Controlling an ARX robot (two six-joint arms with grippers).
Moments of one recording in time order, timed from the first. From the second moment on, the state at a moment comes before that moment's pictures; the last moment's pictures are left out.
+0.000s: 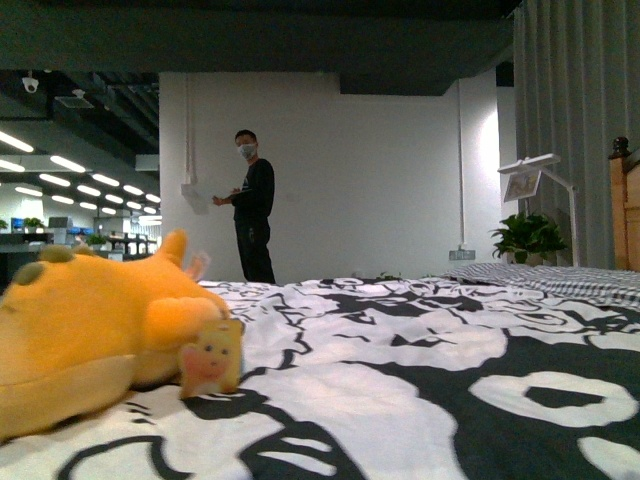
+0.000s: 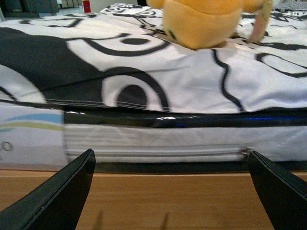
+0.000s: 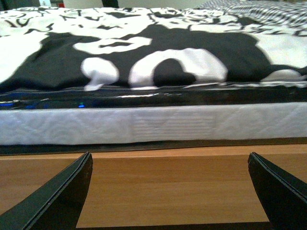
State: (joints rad) left arm 0.00 0.00 0.01 -0.01 0.00 -0.01; right arm 0.00 0.00 0.01 0.00 0.00 0.00
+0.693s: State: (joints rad) left arm 0.00 0.00 0.01 0.00 0.00 -0.01; right arm 0.00 0.00 0.01 0.00 0.00 0.00
